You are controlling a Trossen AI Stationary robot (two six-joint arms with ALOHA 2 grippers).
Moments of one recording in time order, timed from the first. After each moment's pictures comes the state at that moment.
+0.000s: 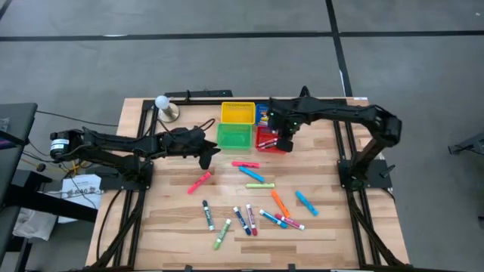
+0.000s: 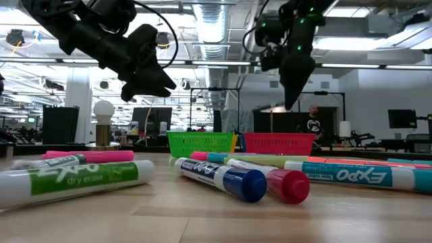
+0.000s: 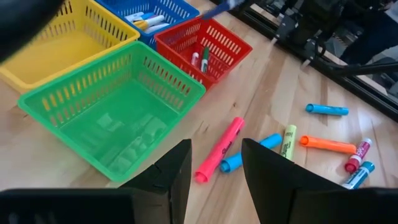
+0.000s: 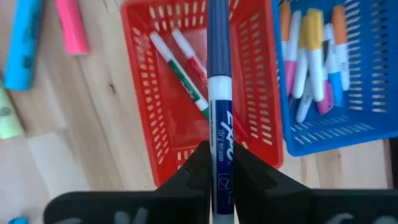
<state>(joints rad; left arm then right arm) 0.15 1.15 0.47 0.21 -0.08 -0.42 -0.38 1.64 1.30 -1.02 0.03 -0.21</state>
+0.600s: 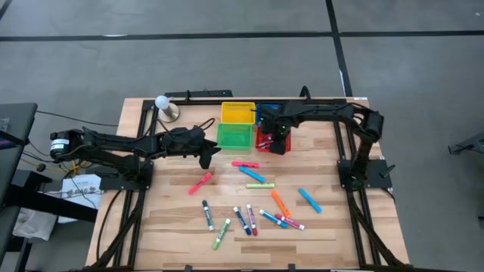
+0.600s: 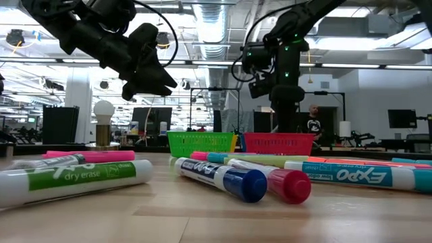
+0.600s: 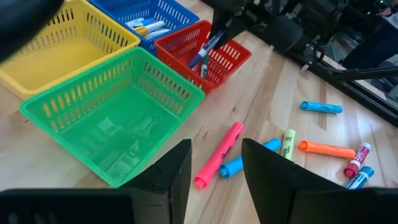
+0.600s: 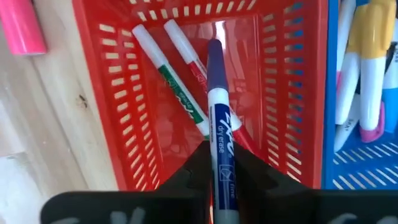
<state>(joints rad) 0.15 1.15 0.47 0.23 -0.09 -0.42 -0.39 1.83 1.30 -0.92 0.03 -0.24</state>
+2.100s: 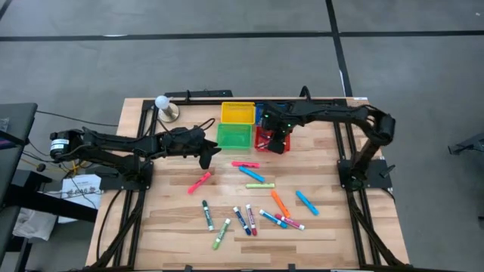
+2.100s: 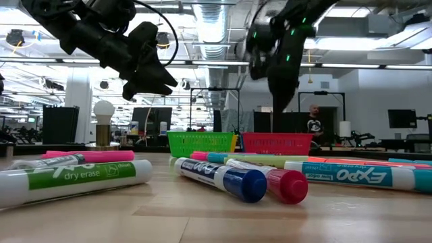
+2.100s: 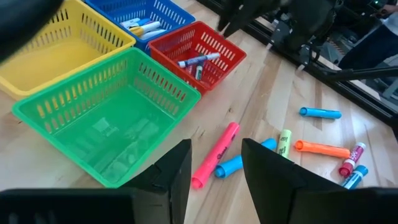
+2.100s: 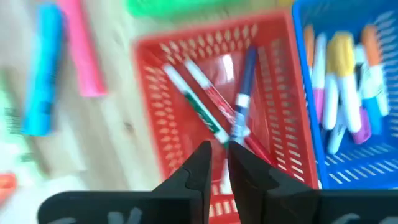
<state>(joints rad) 0.15 1.15 0.47 0.23 -0.07 -0.42 -0.37 1.71 1.30 -0.90 -0.03 -0.13</state>
